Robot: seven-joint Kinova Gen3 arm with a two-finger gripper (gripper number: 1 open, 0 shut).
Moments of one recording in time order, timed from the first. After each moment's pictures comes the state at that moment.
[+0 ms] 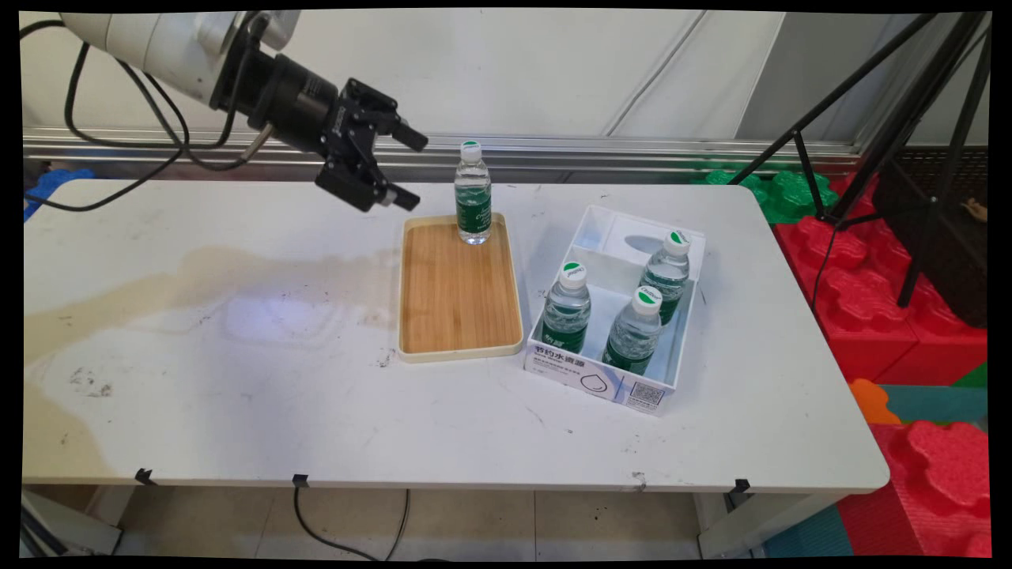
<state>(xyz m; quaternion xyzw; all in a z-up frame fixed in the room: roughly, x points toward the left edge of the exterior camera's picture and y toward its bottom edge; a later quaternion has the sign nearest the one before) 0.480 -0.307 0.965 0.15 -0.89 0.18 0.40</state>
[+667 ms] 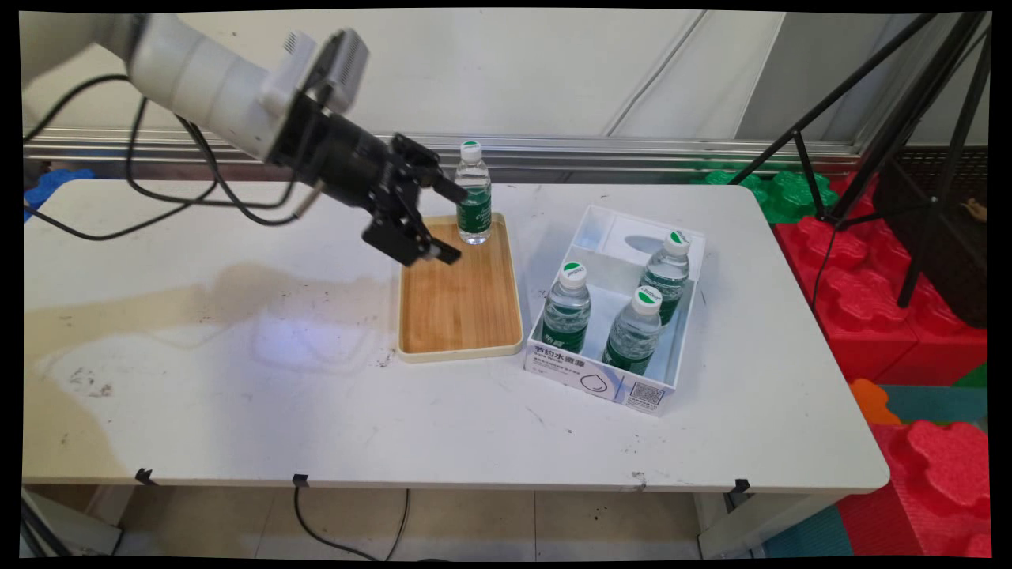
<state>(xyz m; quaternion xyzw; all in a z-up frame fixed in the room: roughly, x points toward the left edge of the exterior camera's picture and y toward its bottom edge) 0.424 -0.304 0.927 0.15 -0.89 0.14 0.40</state>
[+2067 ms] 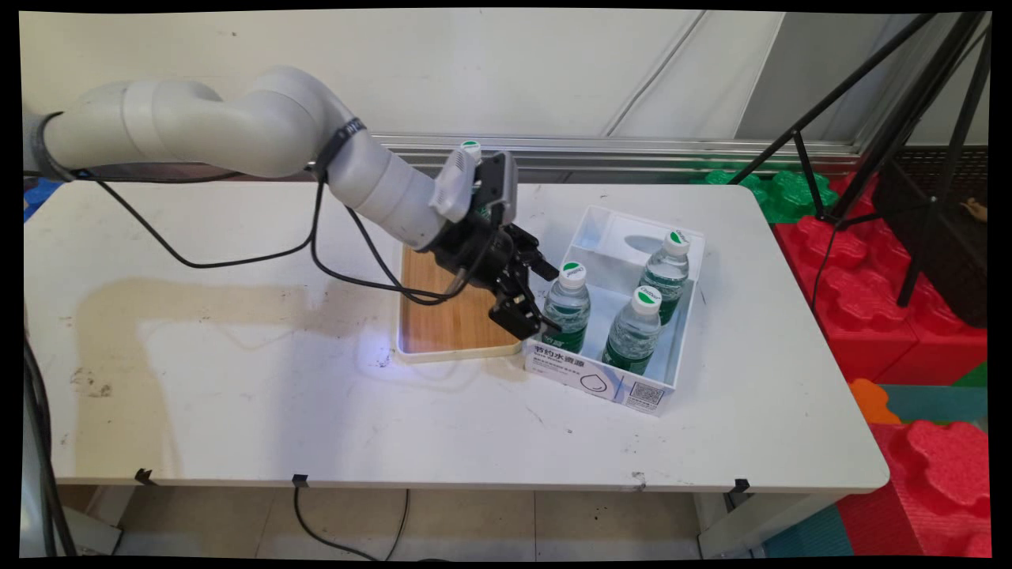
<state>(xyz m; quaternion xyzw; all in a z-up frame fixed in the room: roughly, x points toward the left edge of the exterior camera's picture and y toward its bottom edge) 0.305 -0.359 0.822 0.16 -0.90 0.11 0.38</state>
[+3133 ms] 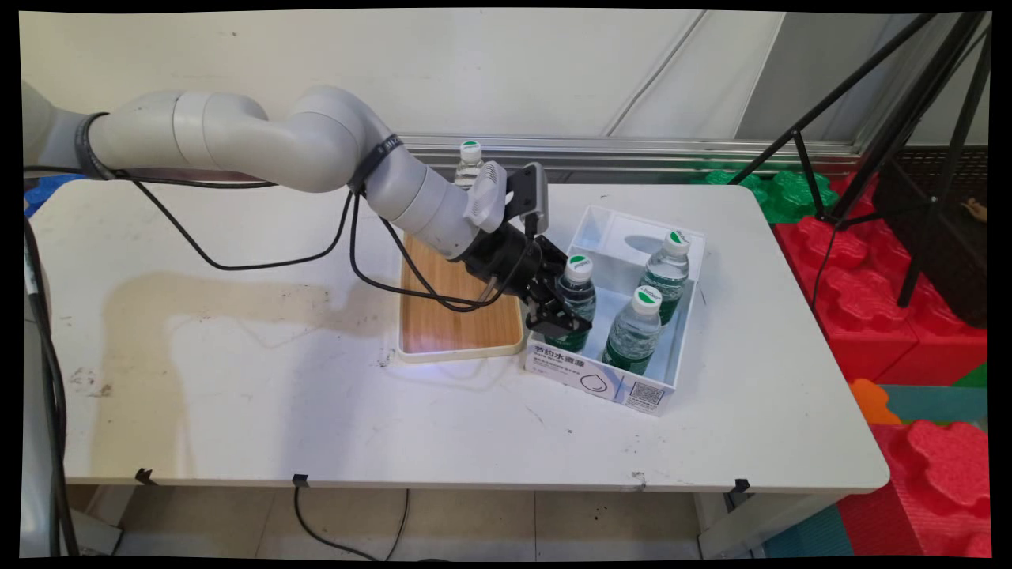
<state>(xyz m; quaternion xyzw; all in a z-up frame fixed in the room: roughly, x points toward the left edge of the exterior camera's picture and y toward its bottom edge) 0.278 -0.377 0.803 0.17 -0.90 0.11 0.39</state>
